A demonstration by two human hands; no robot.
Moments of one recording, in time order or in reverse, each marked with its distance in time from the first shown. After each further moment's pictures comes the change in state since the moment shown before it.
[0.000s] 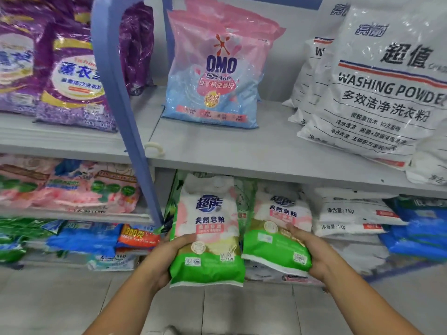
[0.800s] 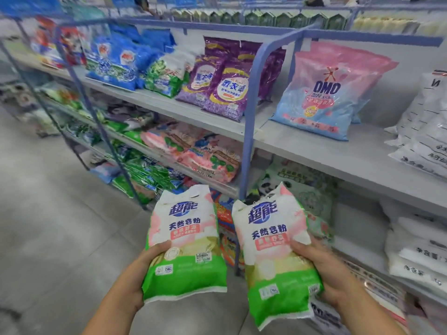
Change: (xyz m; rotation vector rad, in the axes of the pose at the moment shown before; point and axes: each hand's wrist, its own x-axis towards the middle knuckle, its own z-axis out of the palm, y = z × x) left_hand -0.249 -0.112 -0.087 -0.473 0.419 0.253; right_hand -0.109 0.073 0.083 -0.260 -0.657 0.003
